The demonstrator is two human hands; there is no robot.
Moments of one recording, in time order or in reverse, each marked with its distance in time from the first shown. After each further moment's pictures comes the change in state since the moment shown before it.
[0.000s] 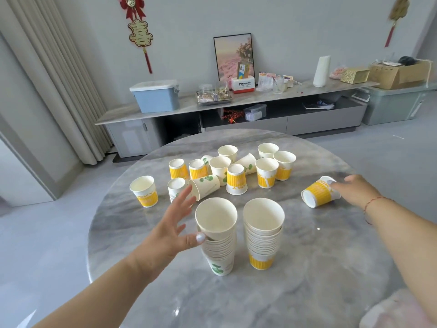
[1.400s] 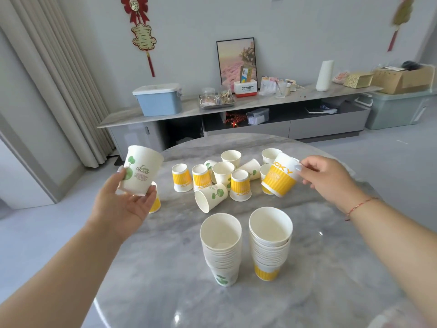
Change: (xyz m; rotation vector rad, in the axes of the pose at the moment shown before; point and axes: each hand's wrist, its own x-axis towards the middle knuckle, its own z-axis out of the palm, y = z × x) left_hand 0.037 0.031 -0.087 -0.948 0.504 -0.175; right_hand -0.093 -0.109 -0.010 0.435 -0.021 -0.608
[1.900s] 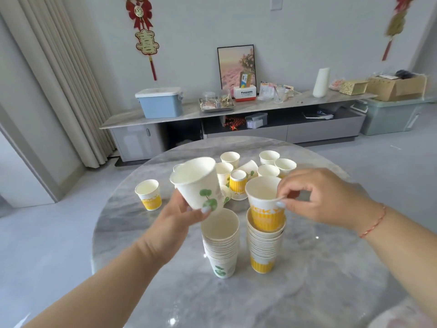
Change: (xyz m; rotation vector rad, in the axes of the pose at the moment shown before) left_hand -0.051 -0.073 0.032 0.672 -0.608 0.266; right_hand -0.060 -0.059 -0.020 -0.294 -0.306 -0.609
